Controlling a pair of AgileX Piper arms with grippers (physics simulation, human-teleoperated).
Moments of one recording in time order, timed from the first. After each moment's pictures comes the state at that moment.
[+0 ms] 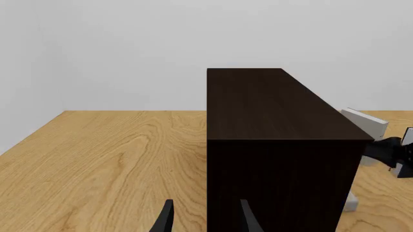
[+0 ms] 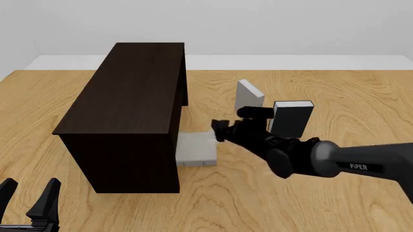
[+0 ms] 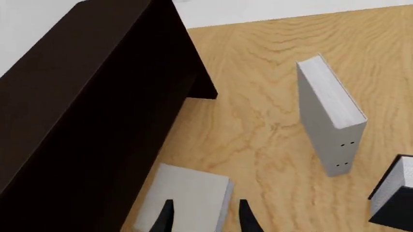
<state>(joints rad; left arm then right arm) 0.00 0.01 0.00 0.00 0.00 0.53 1.77 -0.87 -0.44 0.39</state>
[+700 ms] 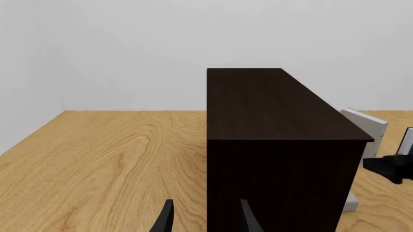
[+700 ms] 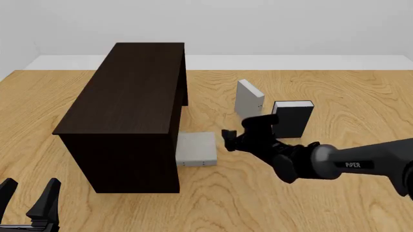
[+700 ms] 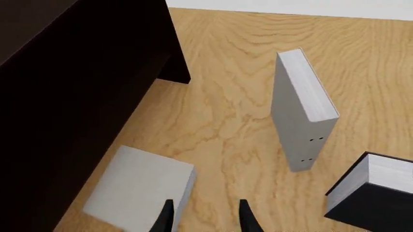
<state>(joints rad) 0.00 0.01 0.00 0.00 0.00 0.47 1.83 -0.81 -0.50 0.19</state>
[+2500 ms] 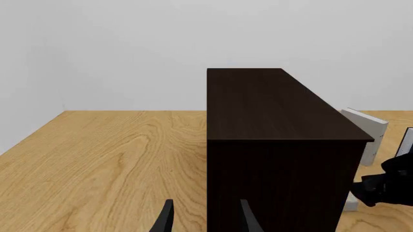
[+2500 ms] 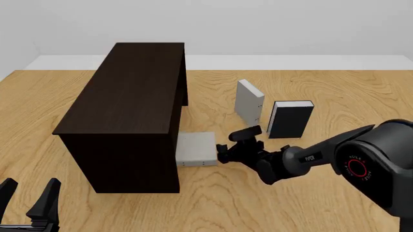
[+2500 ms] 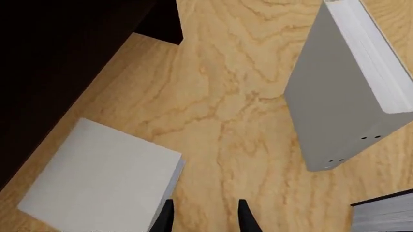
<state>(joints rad) 0.00 0.01 0.00 0.00 0.00 0.48 2.09 -0.94 -0.52 0.05</state>
